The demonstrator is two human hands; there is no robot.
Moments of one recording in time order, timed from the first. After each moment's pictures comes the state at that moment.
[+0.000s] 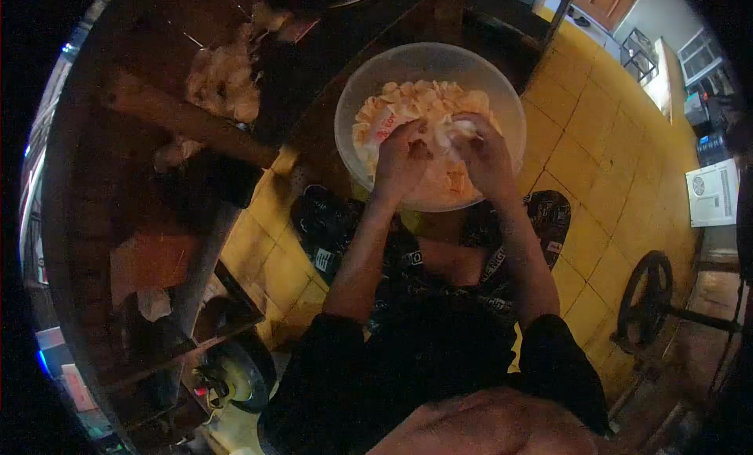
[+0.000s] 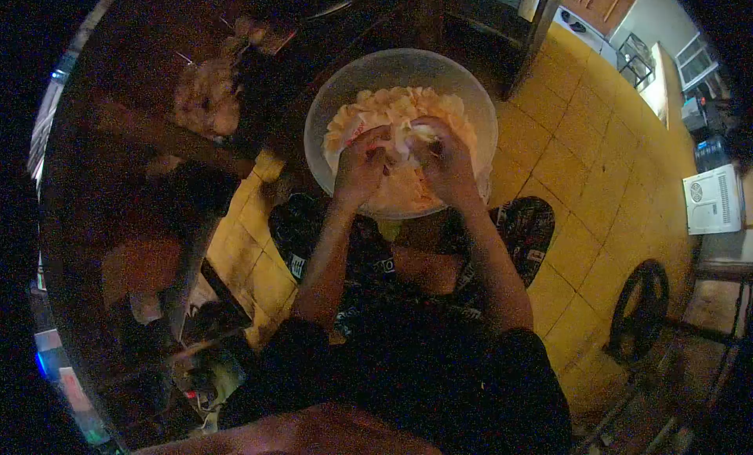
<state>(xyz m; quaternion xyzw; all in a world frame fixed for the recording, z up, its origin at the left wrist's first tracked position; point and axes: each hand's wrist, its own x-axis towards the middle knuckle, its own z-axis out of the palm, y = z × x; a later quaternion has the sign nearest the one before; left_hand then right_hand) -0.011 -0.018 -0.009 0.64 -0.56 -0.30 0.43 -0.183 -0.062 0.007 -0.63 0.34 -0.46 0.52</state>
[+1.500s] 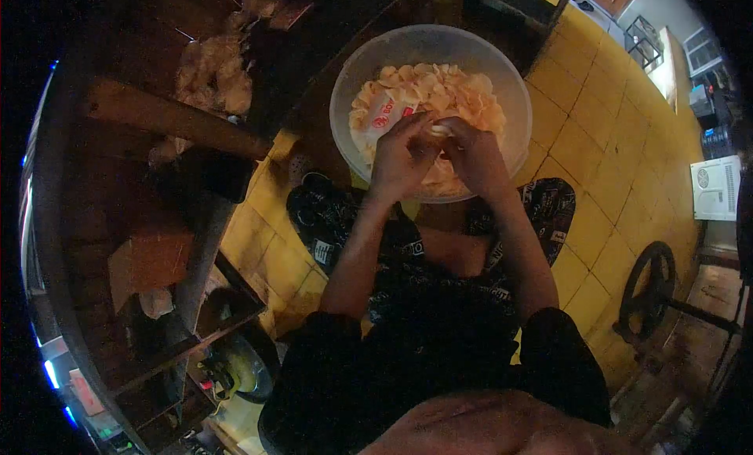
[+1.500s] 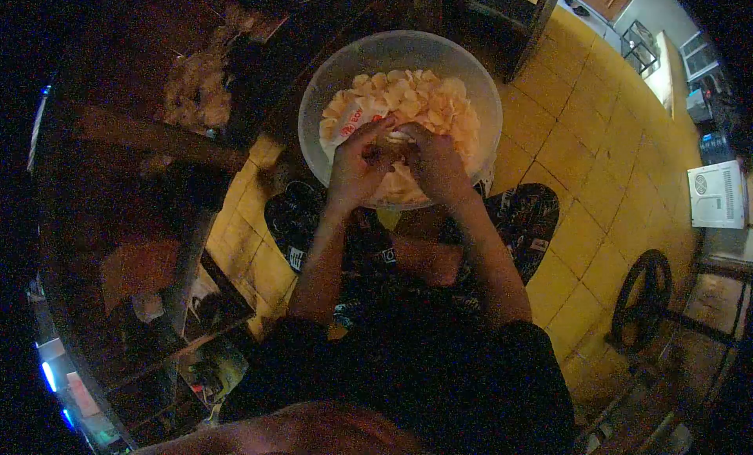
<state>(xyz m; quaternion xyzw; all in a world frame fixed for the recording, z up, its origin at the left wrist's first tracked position) -0.012 -0.007 -0.011 0.57 -0.62 -0.26 0.46 -0.177 -0.059 -0.011 -0.79 0.38 -0.27 0.40</state>
